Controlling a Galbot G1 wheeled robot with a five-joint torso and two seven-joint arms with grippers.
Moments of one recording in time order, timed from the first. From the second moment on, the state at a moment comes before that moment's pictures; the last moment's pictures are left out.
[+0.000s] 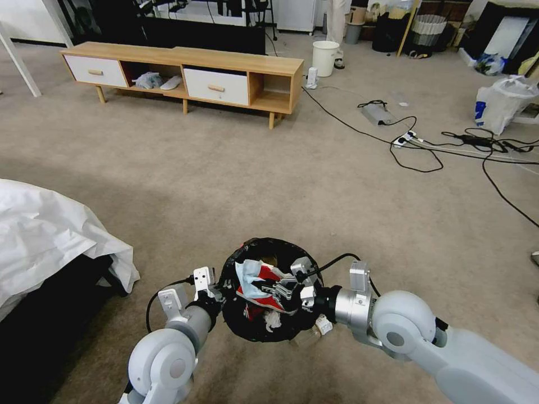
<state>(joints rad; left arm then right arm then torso) 1.40 -1.33 -0.34 -2.20 -0.80 0.62 -0.37 -0.93 0.73 -0.14 2.12 1.07 -0.41 -0.15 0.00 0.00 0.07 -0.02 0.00</state>
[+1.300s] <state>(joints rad) 1.41 -1.35 -0.33 -2.19 -0.72 0.61 -0.35 -0.90 0.64 -0.16 2.14 1.14 -0.44 -0.10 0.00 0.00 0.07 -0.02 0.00</state>
